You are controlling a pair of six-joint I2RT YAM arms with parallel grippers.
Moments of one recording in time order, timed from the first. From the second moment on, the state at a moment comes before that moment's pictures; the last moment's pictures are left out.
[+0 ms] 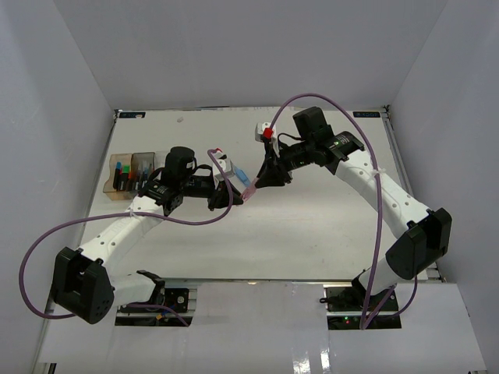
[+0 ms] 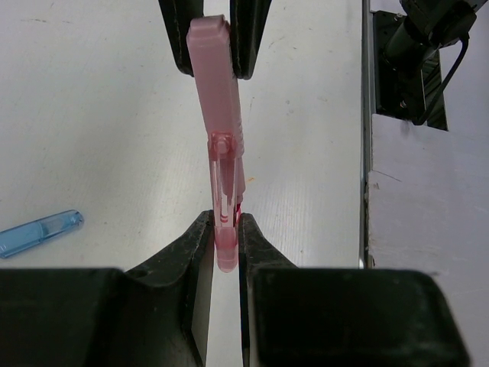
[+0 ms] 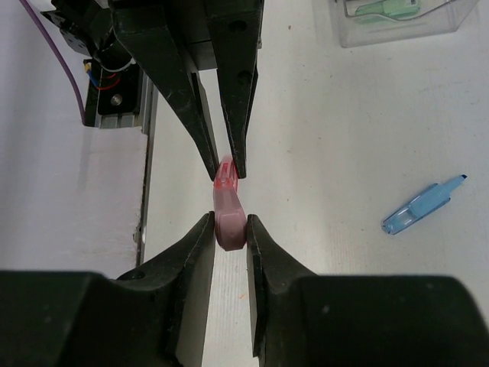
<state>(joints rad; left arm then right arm) -0.46 1.22 0.90 -0.21 0.94 0.36 0.60 1.53 1.52 -0.75 -0.94 -0.50</state>
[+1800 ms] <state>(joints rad) -0.46 1.20 0.88 -0.19 0.95 0.27 0.70 1.58 1.51 -0.74 -0.84 -0.51</state>
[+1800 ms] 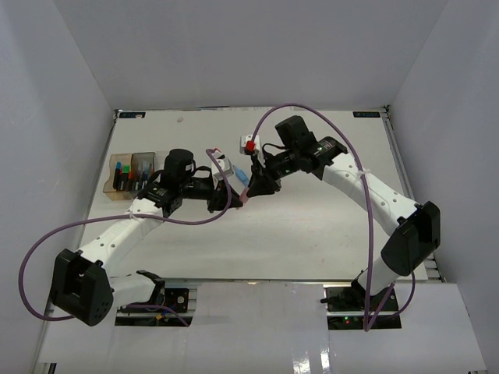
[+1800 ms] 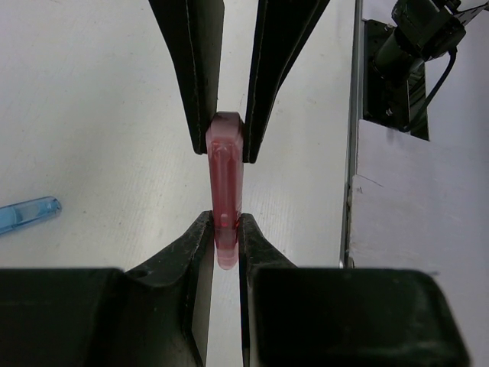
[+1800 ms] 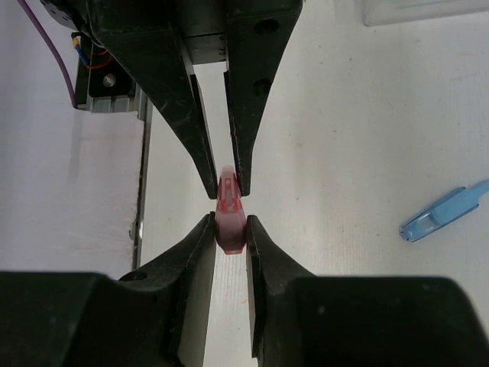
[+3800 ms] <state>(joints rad) -0.41 1.03 0.62 0.05 0.89 0.05 0.80 1.71 1.62 -0.82 -0.82 -0.58</state>
